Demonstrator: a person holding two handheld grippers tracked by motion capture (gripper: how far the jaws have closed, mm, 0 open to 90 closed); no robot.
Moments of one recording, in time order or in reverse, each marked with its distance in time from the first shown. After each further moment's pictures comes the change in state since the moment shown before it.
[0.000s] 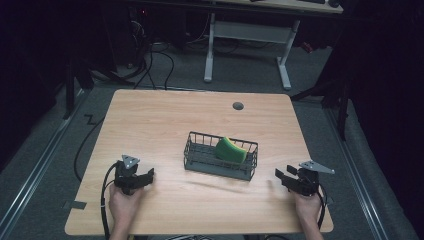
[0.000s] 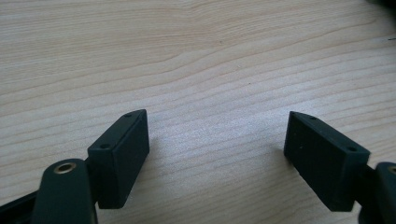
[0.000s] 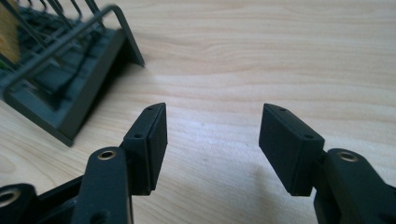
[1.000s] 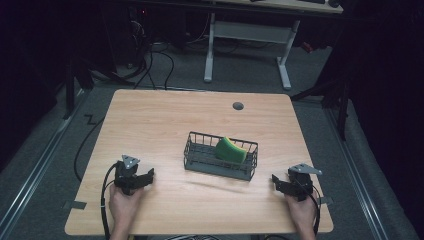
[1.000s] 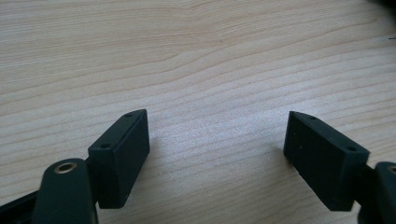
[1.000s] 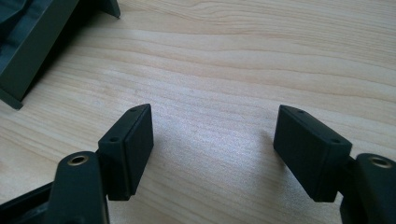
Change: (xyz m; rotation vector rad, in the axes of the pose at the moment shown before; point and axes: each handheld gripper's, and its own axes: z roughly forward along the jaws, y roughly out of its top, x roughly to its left) left arm 0.000 0.000 0.000 0.001 0.003 0.003; right arm 0.013 -0.010 0.013 0.110 -0.129 -0.100
